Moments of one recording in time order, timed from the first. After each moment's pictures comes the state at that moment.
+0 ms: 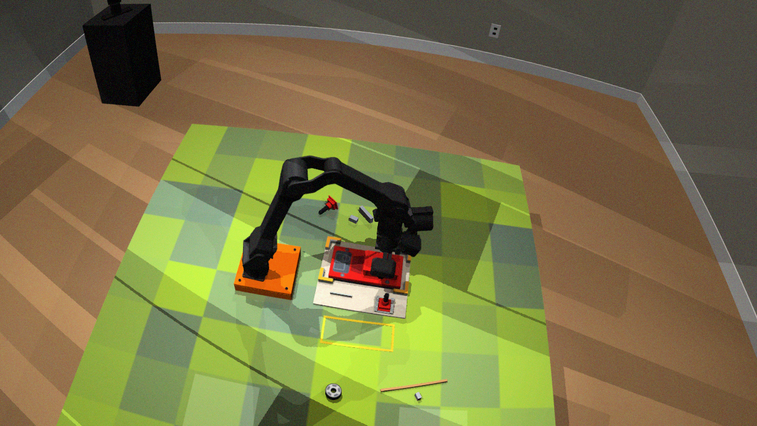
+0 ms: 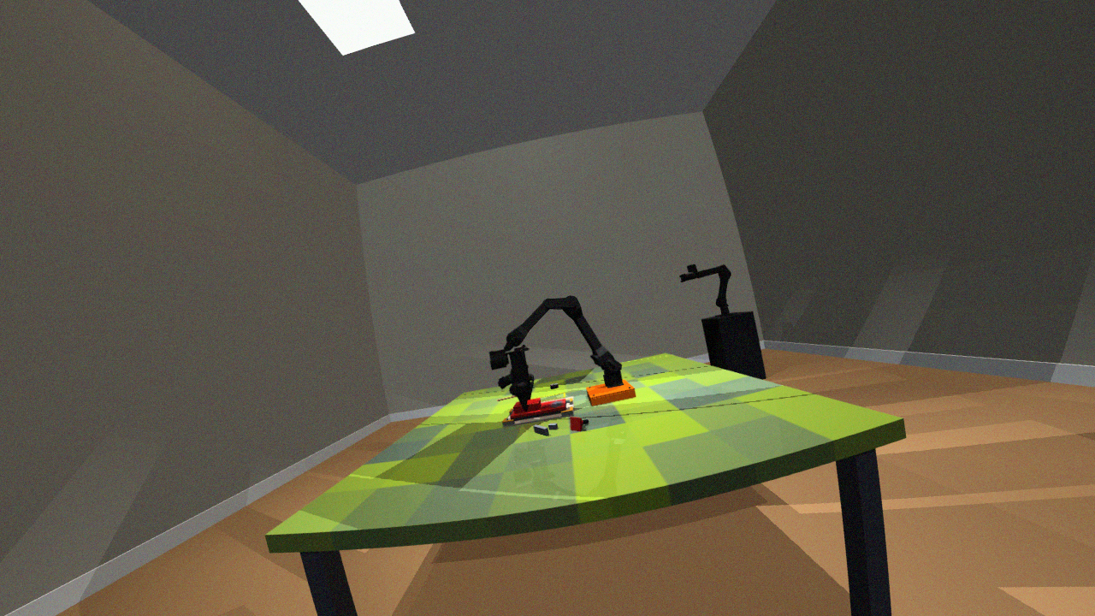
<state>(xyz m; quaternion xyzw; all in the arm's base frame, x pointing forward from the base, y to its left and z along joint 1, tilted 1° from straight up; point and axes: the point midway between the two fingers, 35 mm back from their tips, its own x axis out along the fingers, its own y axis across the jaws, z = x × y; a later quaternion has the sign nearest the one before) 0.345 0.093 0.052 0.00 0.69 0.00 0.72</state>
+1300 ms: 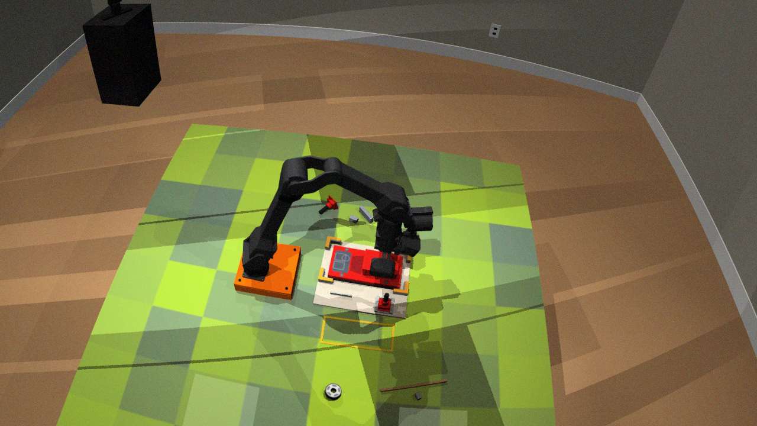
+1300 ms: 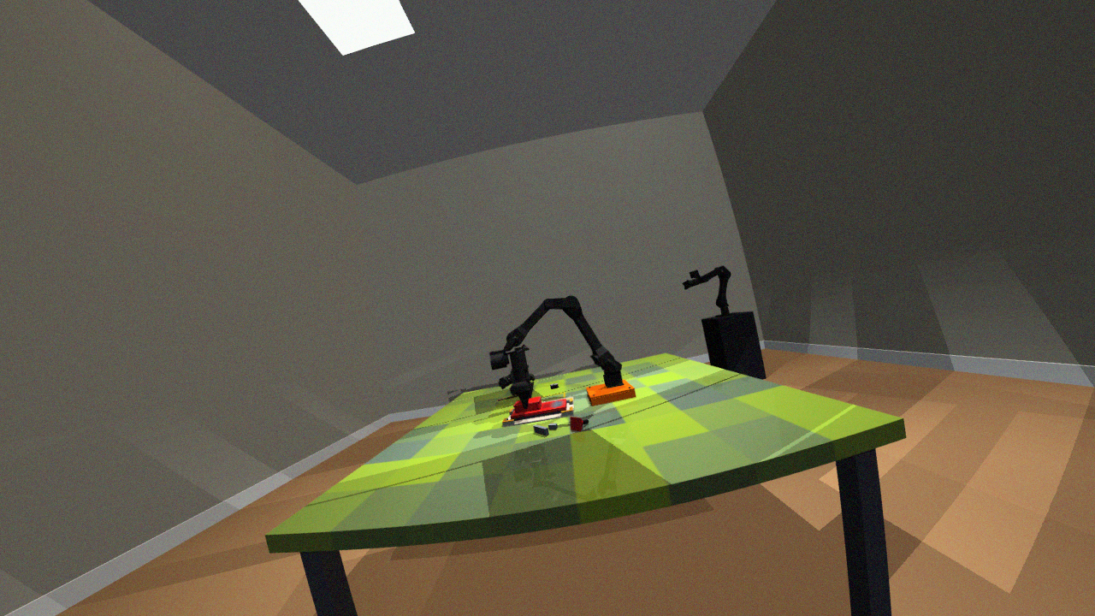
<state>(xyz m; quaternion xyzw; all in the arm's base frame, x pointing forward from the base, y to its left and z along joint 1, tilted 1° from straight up) 0.343 0.092 0.053 0.00 0.69 0.00 0.72</state>
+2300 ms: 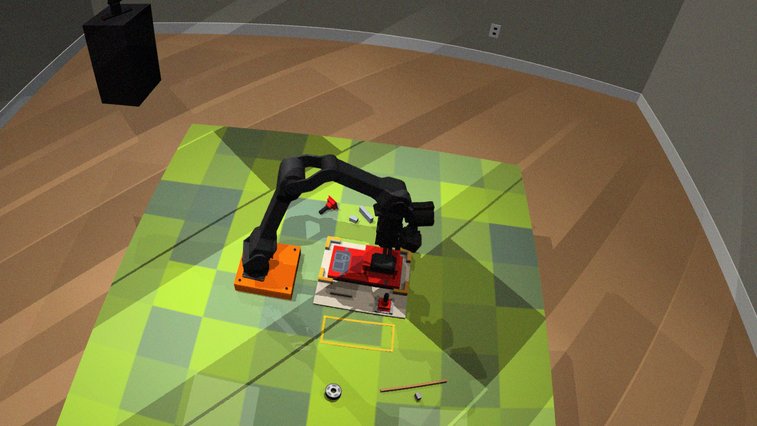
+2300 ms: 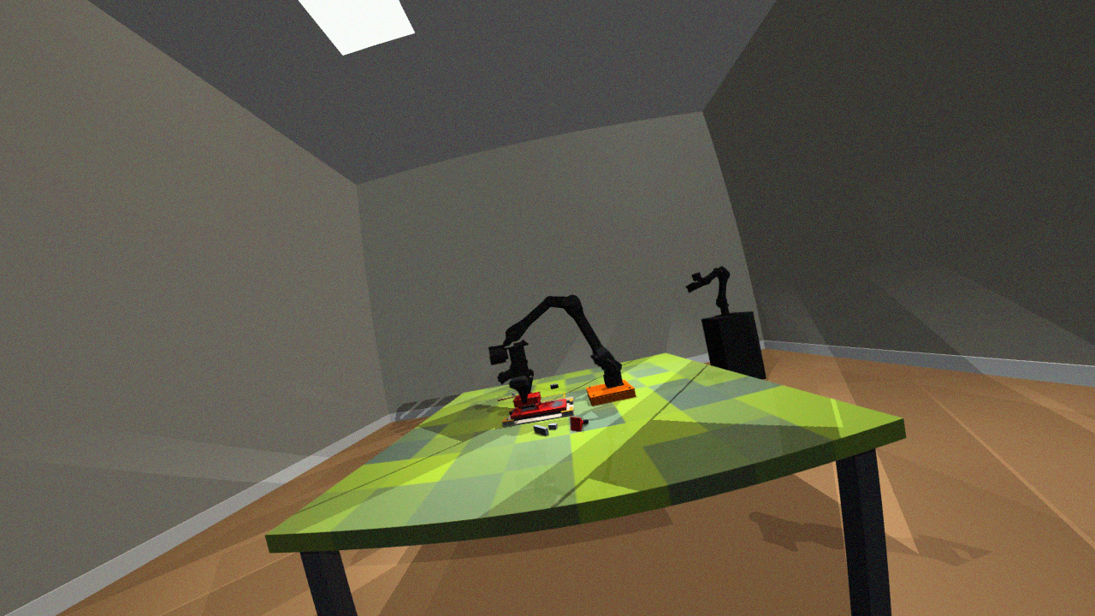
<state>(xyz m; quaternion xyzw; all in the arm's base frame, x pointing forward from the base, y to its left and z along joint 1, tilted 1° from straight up) 0.341 0.092 0.071 0.00 0.70 0.00 0.72</state>
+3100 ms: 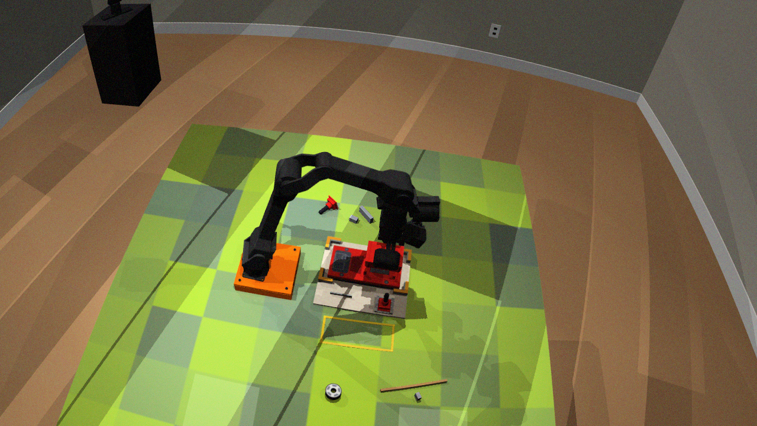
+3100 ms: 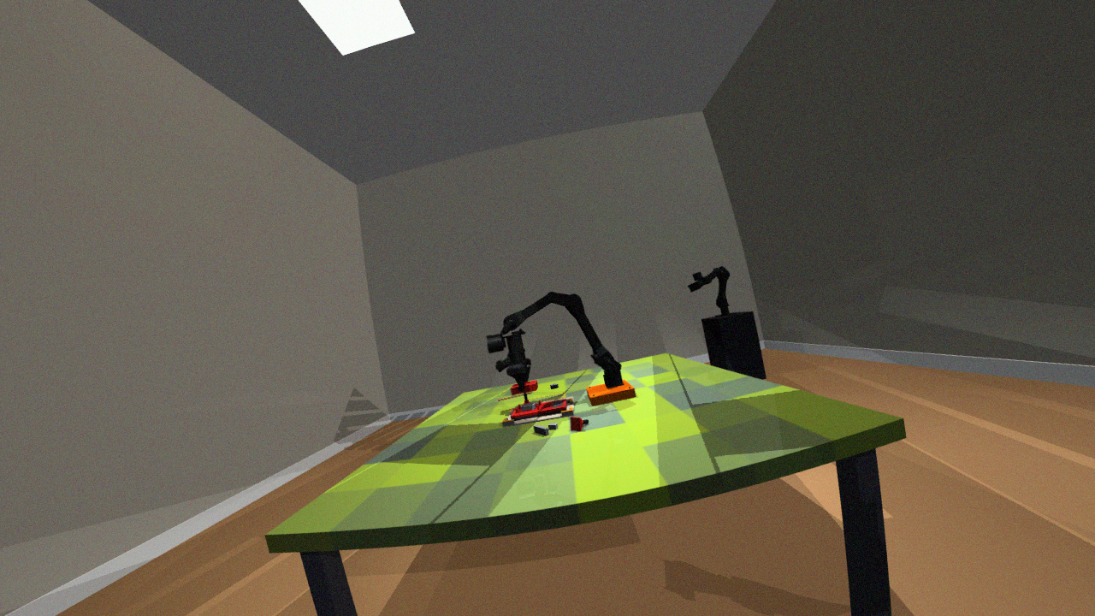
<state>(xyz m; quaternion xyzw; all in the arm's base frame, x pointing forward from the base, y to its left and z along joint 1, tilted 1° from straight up) 0.345 0.073 0.114 0.00 0.69 0.00 0.72</state>
